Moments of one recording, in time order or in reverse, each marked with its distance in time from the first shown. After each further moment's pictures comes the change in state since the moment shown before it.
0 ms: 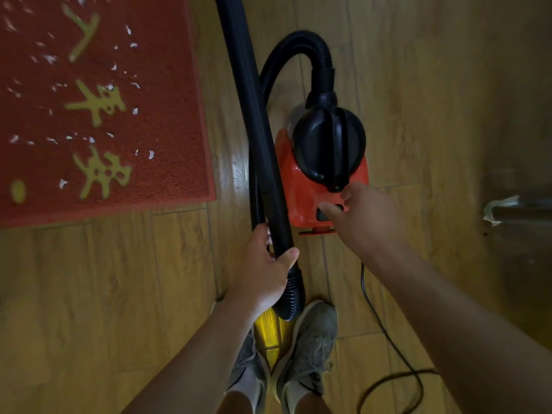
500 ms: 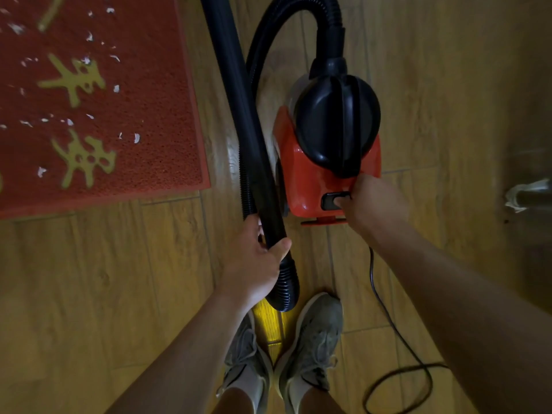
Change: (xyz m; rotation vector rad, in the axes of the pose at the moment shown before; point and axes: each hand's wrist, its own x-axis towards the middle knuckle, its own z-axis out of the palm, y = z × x) left_hand 0.025 -0.024 -0.003 0.028 -0.007 -0.037; right_hand 0.051 0.043 0.051 -0.245 -0.078 0.108
